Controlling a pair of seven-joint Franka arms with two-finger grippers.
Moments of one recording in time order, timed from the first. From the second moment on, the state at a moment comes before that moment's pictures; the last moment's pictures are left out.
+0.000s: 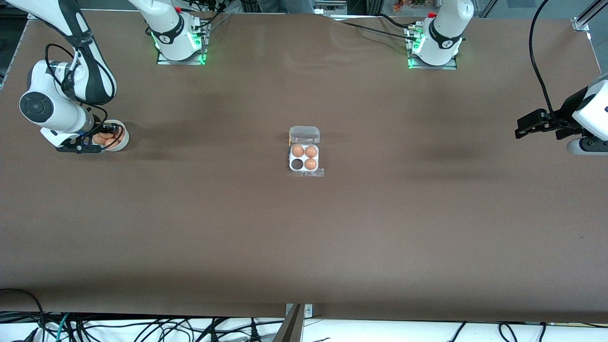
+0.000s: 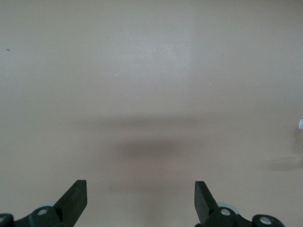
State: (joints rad) left arm 0.02 0.10 0.00 -1.55 -0.01 1.57 0.01; right arm -0.09 0.20 -0.19 -2.37 -0.33 2.33 -0.04
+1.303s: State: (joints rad) left arm 0.02 0.10 0.00 -1.55 -0.01 1.57 0.01; right arm -0.04 0.20 -0.02 -2.00 -0.21 1.82 0.04
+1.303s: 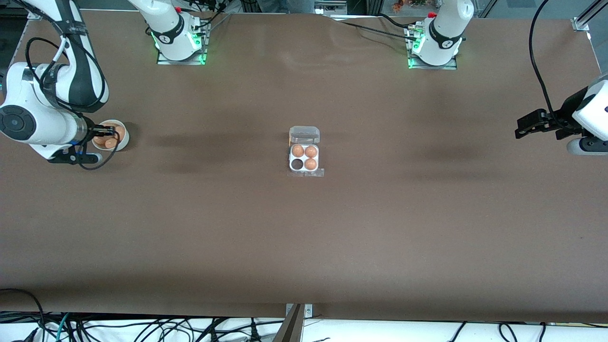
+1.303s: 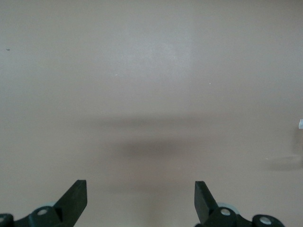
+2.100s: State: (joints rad) left arm 0.02 0.10 0.00 -1.55 -0.01 1.57 0.01; right arm 0.49 0.62 0.02 -1.42 0.09 1.72 0.75
